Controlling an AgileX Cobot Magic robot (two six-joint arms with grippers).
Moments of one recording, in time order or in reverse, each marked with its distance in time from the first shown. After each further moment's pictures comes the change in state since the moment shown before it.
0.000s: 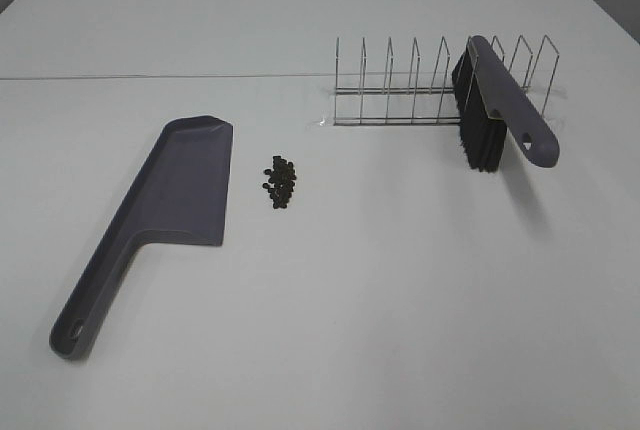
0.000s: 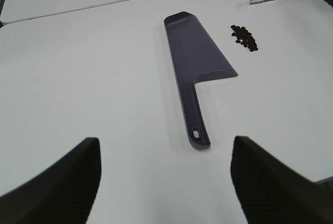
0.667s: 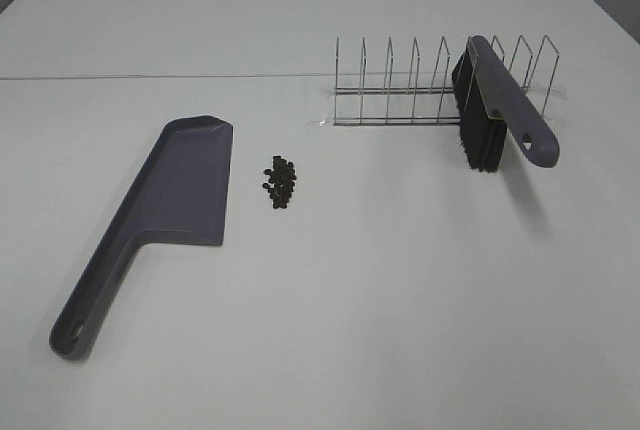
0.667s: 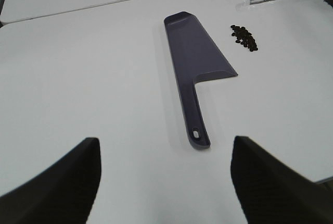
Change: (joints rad) left arm 0.000 0.000 0.000 0.000 0.000 0.000; right arm 0.000 0.000 0.000 0.000 0.000 0.000
